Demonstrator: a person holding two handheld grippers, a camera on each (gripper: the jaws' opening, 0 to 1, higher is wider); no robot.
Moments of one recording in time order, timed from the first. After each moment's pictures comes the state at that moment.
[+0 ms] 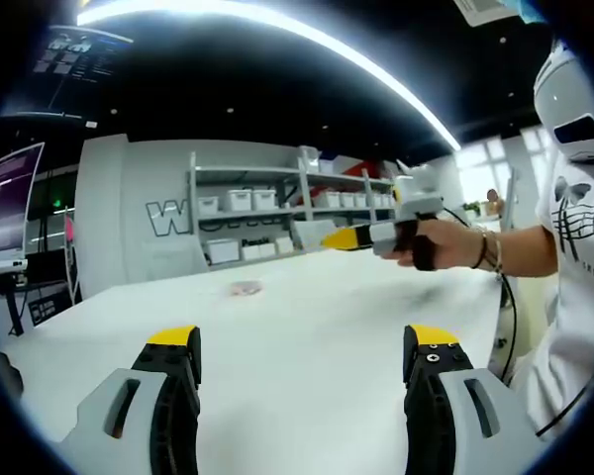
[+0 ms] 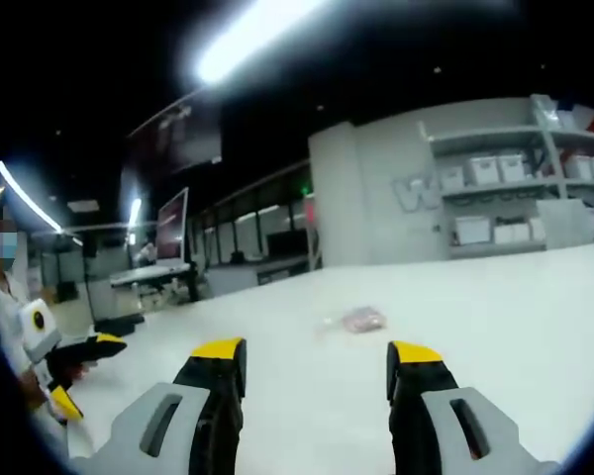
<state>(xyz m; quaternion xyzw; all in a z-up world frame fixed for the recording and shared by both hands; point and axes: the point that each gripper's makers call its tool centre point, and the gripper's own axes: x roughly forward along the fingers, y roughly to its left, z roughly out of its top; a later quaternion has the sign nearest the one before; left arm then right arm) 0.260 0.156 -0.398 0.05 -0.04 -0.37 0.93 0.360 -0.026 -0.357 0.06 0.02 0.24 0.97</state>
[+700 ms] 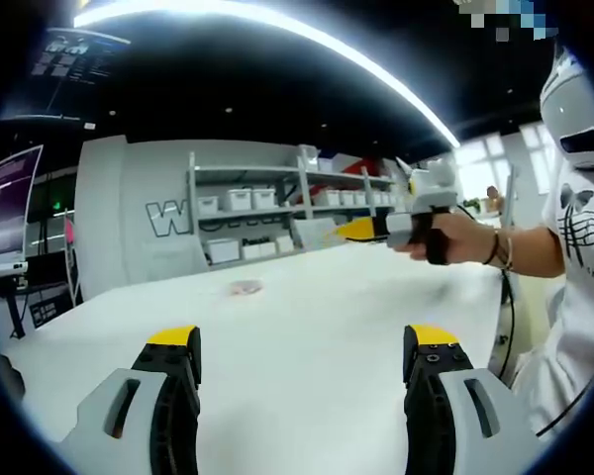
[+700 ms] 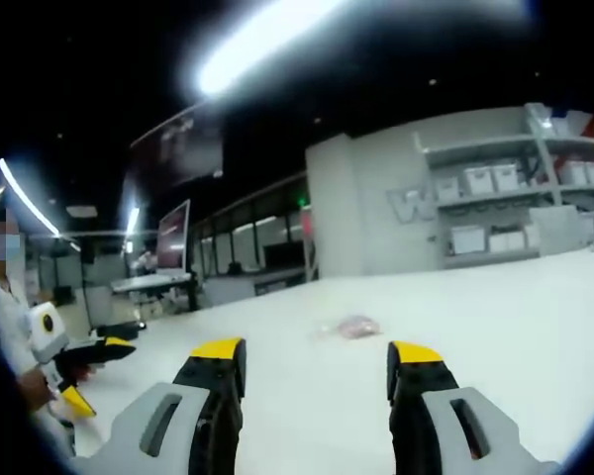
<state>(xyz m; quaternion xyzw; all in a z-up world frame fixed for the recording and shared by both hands) 0.261 0.156 -0.399 0.06 -0.04 -0.37 0.93 0.339 -0.039 -0.350 0.06 -0.01 0.23 0.97</state>
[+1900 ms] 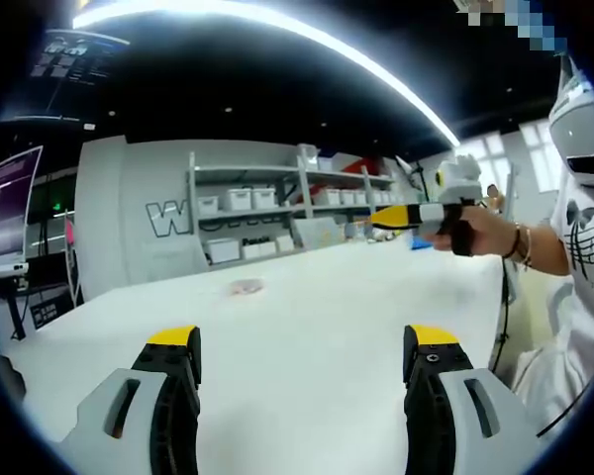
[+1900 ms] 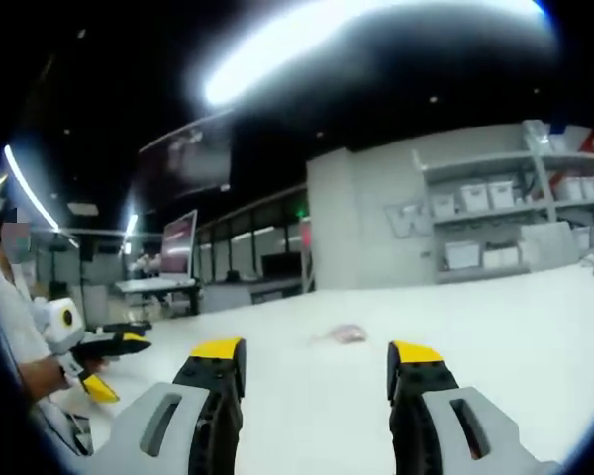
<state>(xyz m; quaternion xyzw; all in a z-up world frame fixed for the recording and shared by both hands) 0.262 0.157 -0.399 0.06 -0.04 -0.37 0.93 0.300 -0.066 -0.336 0.05 -0.04 0.22 0.97</state>
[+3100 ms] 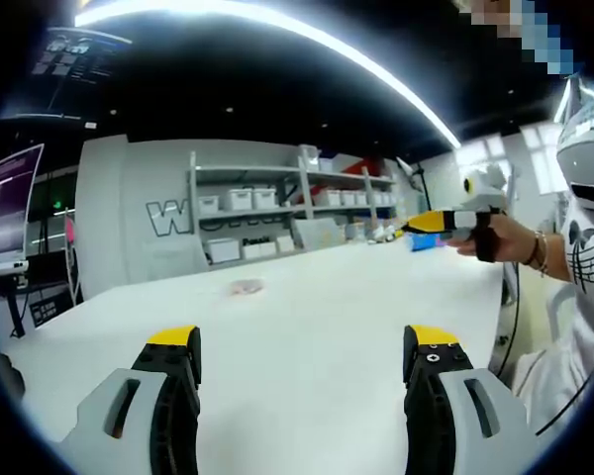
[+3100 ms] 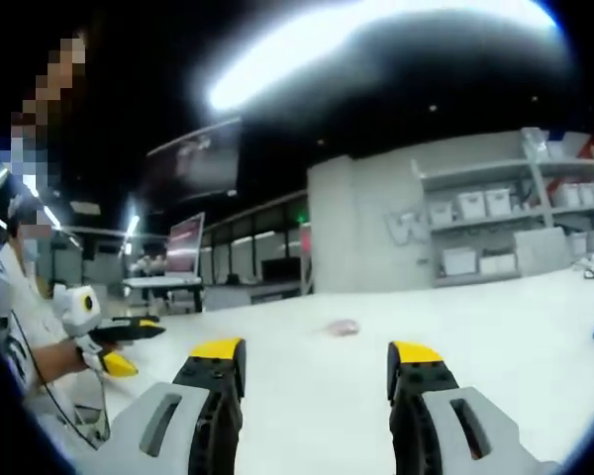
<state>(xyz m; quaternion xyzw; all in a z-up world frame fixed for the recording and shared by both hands) 0.259 0.156 -0.401 0.06 -0.04 -0.37 0.93 0.253 -0.090 -0.350 0.04 -0.05 0.22 0.97</state>
